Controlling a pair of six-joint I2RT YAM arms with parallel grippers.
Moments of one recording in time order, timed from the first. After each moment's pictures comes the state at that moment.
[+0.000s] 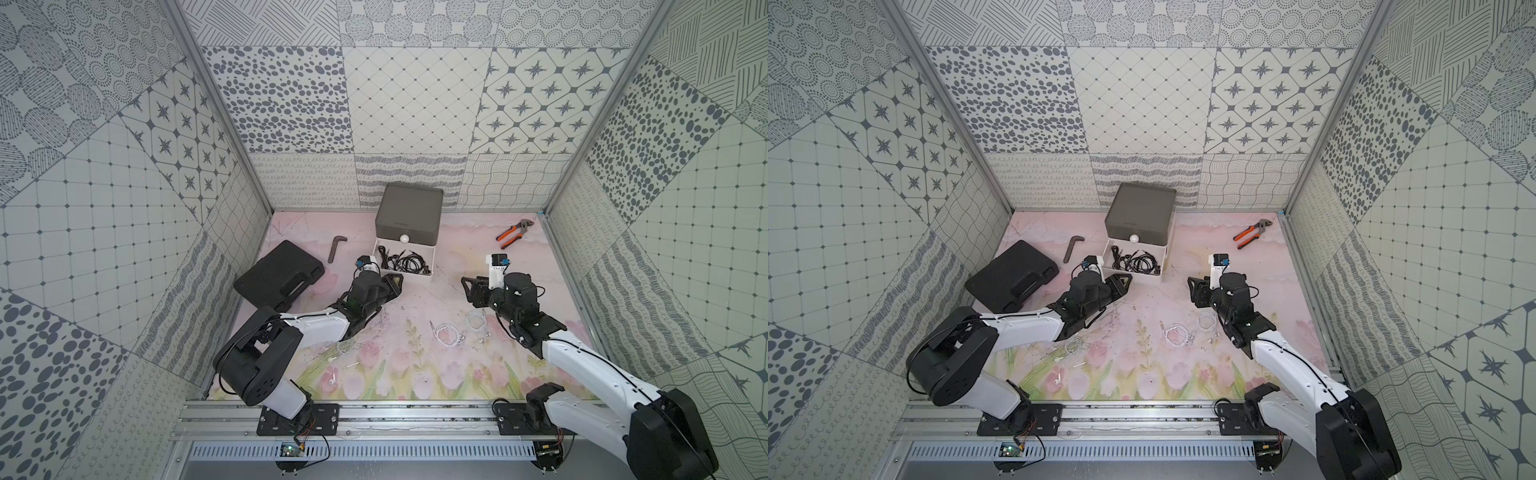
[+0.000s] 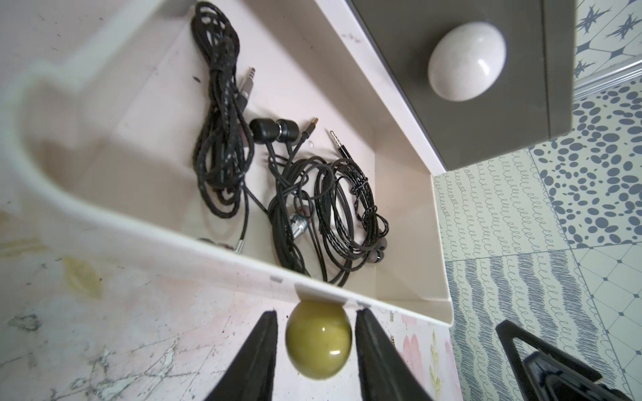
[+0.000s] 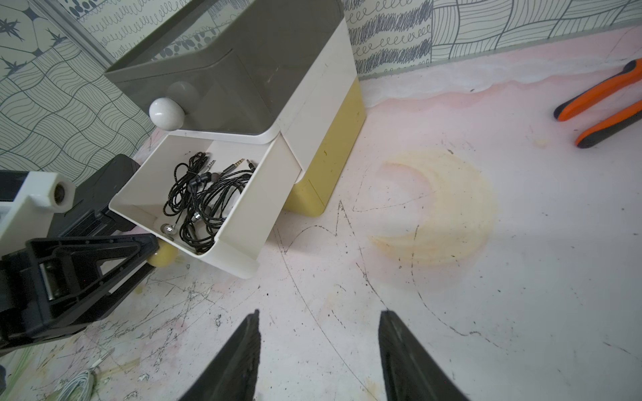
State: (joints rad) left arm -0.59 1.57 0.66 0.51 -0.03 -0.94; right arm 0.40 1.04 0.51 0.11 -0.05 0.35
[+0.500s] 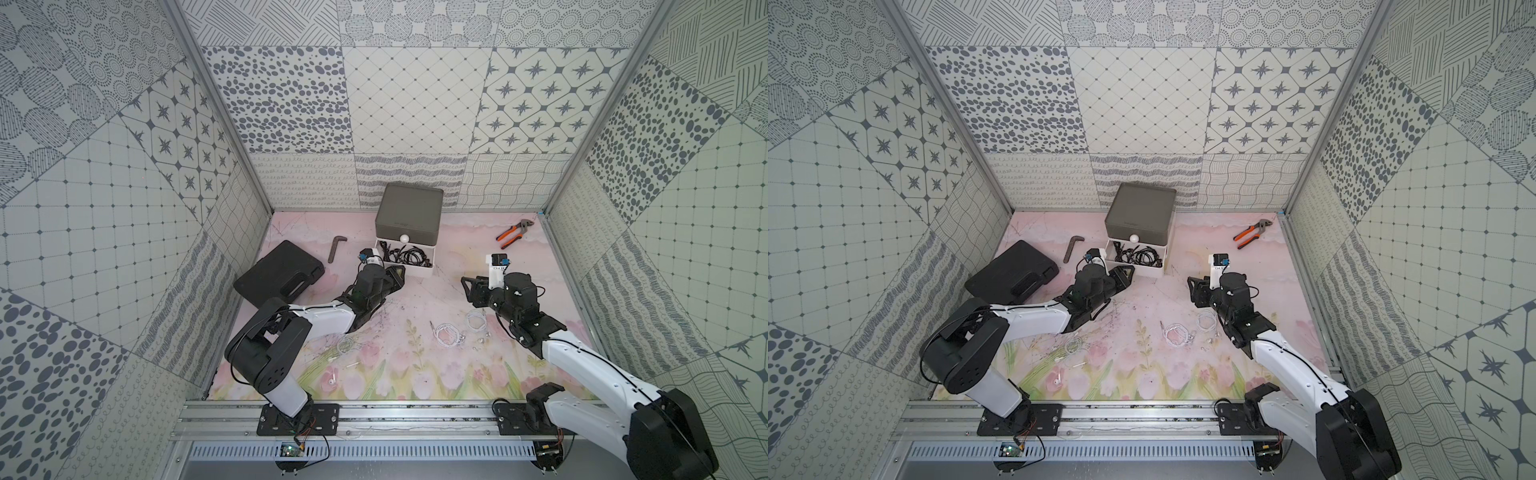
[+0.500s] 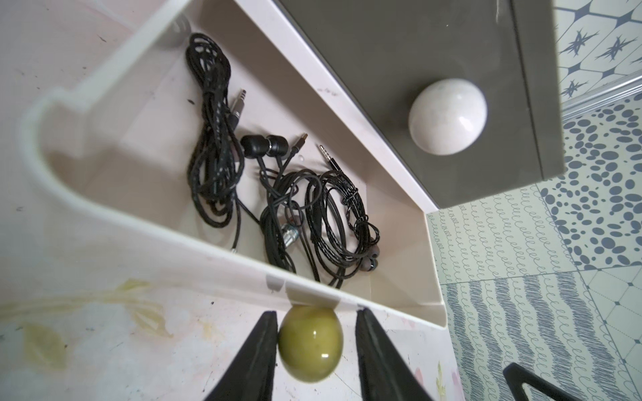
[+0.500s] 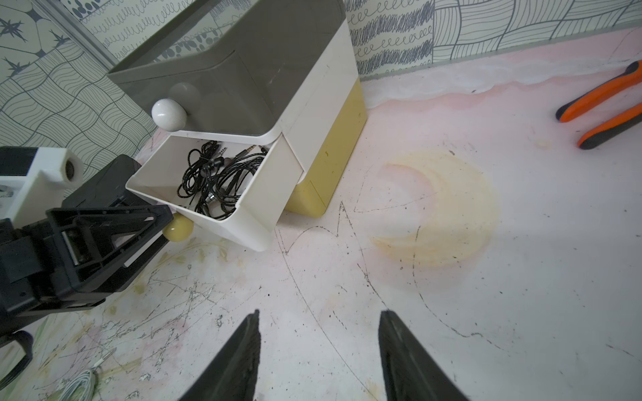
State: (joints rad) left arm -0.58 1.66 0.75 0.54 -0.07 -0.91; right arm 0.40 1.04 0.51 0.11 -0.06 0.35
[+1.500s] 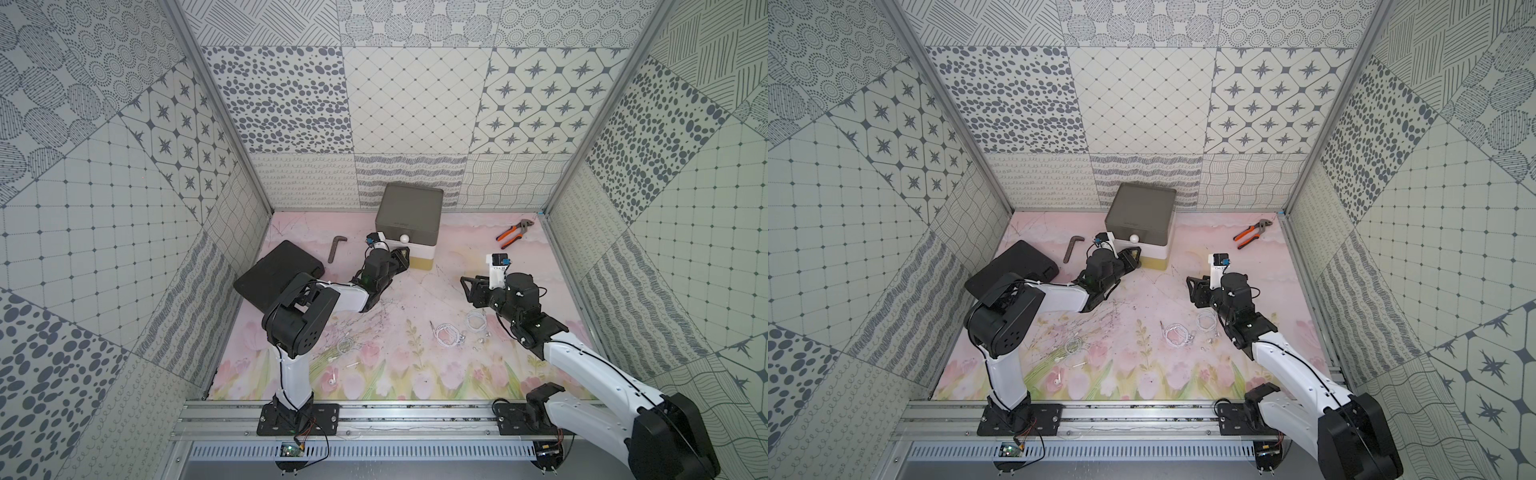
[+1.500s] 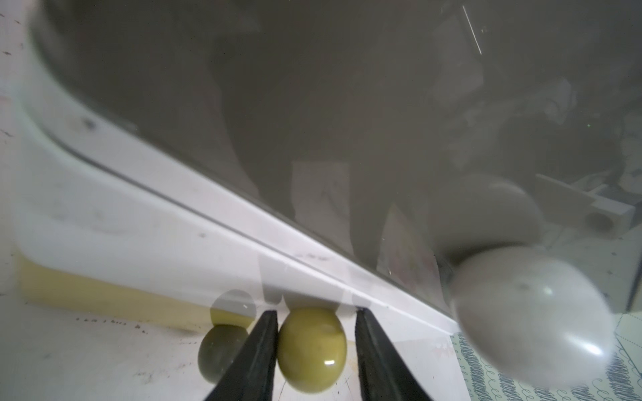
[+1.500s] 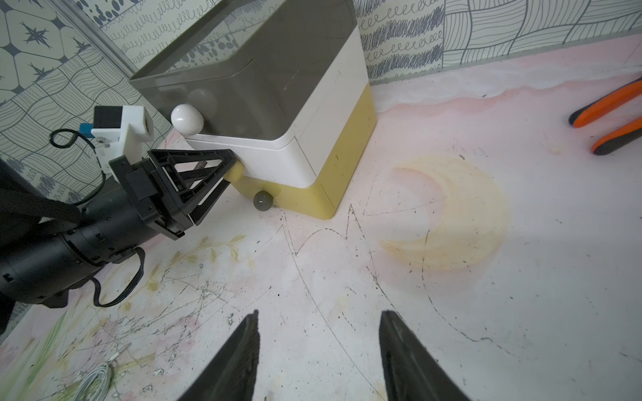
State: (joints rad) left arm -0.52 1.94 0.97 0.71 -0.04 -0.84; right arm 0.40 1.02 0.51 0.11 -0.08 0.35
